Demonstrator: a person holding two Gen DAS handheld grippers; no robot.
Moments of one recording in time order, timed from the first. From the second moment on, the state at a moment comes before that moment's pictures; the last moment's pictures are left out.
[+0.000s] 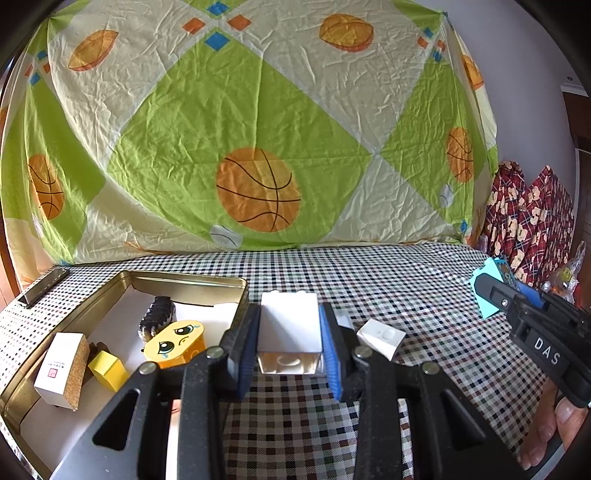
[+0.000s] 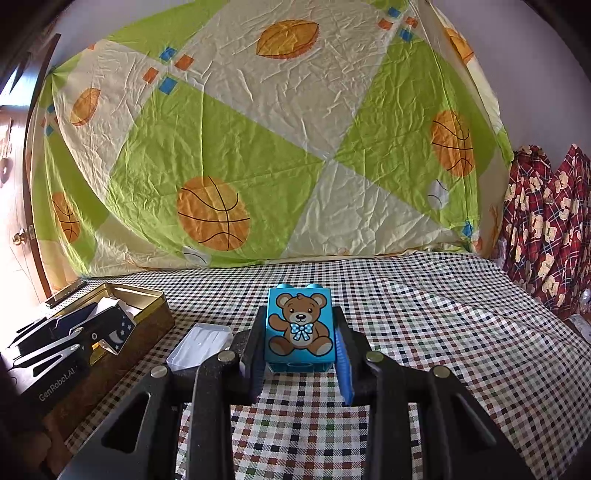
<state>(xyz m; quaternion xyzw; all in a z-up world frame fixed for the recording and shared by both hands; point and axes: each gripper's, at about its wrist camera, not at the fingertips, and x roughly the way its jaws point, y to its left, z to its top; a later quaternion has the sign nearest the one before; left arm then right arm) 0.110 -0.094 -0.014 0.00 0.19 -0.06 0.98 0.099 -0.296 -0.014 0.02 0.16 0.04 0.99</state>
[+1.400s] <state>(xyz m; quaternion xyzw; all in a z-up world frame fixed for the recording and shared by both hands) 0.072 -0.068 -0.007 -0.03 0.14 -0.04 0.99 0.087 -0.272 -0.016 0.02 0.16 0.09 0.98</state>
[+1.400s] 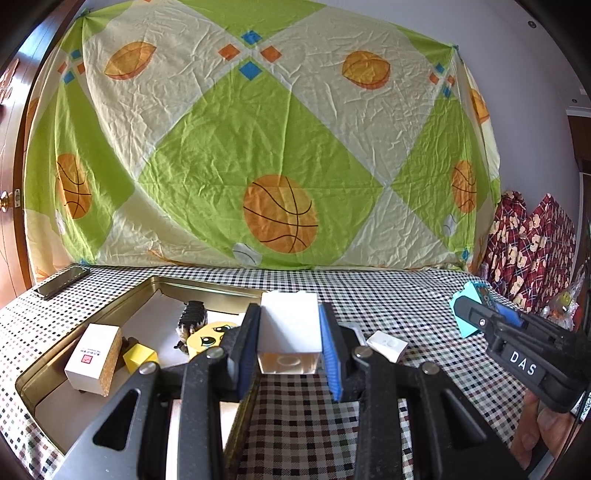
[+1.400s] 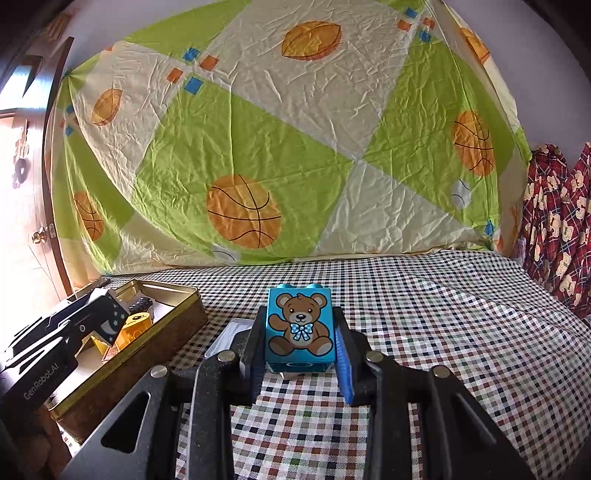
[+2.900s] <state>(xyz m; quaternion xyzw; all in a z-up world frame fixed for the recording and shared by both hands) 0.042 -0.041 -0.003 -0.04 0.11 -0.03 0.99 0.057 -0.220 -0.011 0.00 0.11 0.15 0.98</state>
